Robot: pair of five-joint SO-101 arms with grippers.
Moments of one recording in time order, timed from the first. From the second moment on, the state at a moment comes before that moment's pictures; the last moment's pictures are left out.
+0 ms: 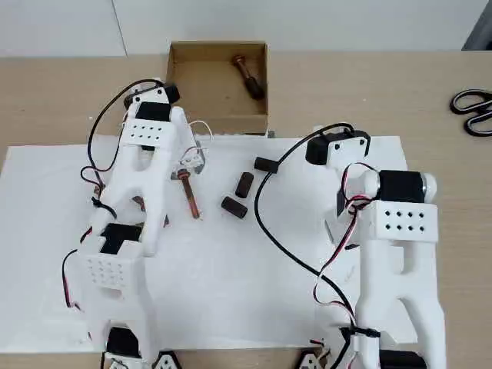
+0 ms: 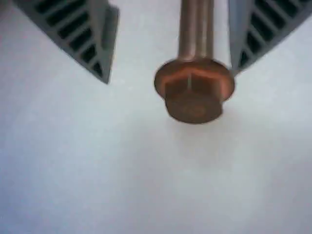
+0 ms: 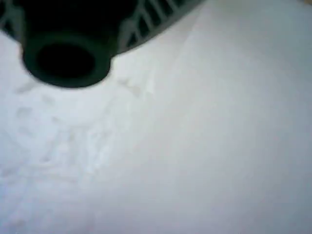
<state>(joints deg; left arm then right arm) 3.3 31.3 -20.3 86.3 33.3 0.2 -27.3 23.5 95.0 19.4</state>
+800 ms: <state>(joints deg) 2.9 36.9 -21.5 85.1 32.7 0.2 -27.3 23.5 95.0 19.4</state>
